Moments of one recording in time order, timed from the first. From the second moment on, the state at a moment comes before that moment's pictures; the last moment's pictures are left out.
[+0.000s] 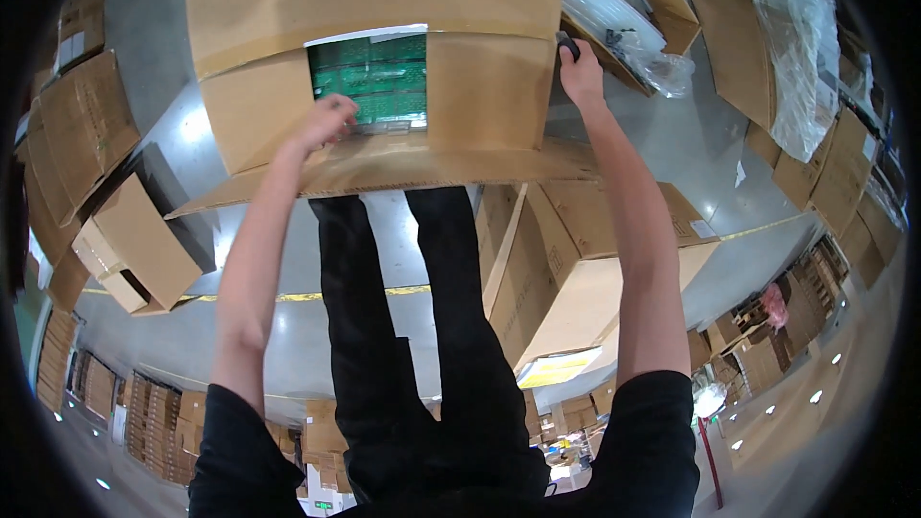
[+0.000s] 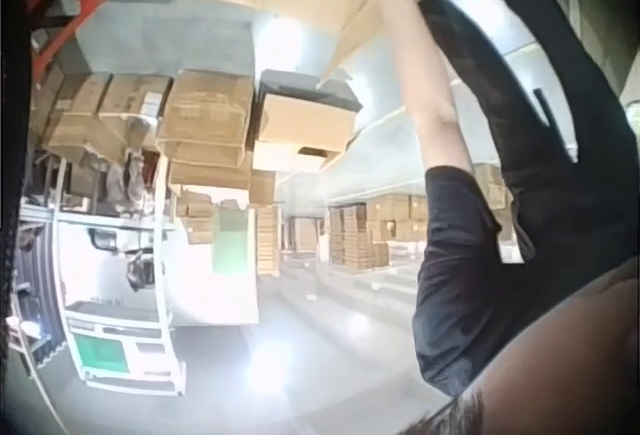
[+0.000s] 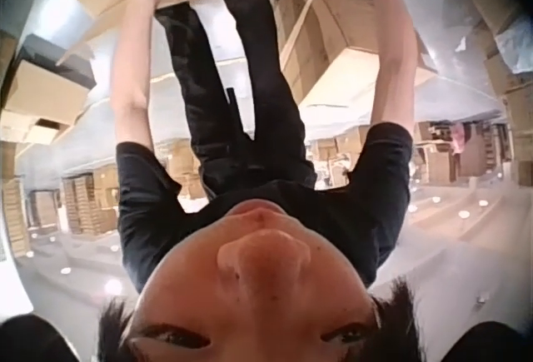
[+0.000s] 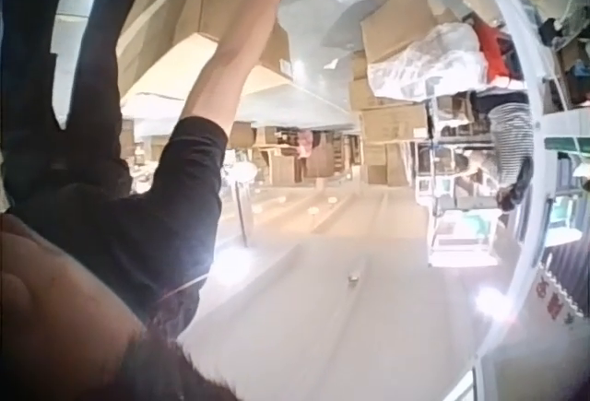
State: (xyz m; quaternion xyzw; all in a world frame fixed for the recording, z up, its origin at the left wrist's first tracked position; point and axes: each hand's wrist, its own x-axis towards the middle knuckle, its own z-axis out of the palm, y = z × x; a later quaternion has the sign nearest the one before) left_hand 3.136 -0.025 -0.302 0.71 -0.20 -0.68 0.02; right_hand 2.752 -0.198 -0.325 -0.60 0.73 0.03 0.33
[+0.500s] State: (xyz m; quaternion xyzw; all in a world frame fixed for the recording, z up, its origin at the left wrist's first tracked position) left_hand 3.203 -0.070 -0.327 0.56 0.28 -0.56 0.55; right_hand 2.754 -0.224 -0.341 -0.58 0.75 0.03 0.31
